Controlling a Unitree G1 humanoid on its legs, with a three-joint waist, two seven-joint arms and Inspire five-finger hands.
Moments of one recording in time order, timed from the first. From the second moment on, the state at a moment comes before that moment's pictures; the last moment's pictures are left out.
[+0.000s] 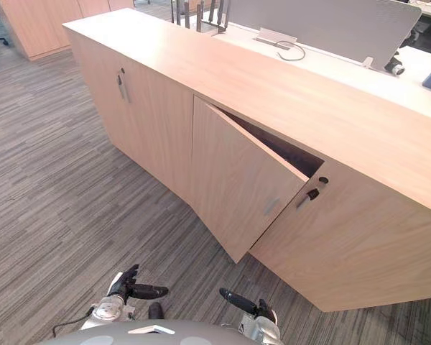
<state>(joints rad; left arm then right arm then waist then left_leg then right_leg) 0.03 0.01 0.12 1.04 0.13 -0.06 0.10 0.05 0.03 -0.35 1.10 0.13 -0.01 -0.12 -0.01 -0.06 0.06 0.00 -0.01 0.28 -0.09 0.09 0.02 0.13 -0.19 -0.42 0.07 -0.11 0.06</state>
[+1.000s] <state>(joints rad) 0.10 -0.01 0.33 1.05 -0.20 -0.07 0.05 0.07 0.01 -0.47 1.13 0.21 -0.02 -0.10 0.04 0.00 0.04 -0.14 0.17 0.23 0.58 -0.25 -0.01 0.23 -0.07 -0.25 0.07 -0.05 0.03</state>
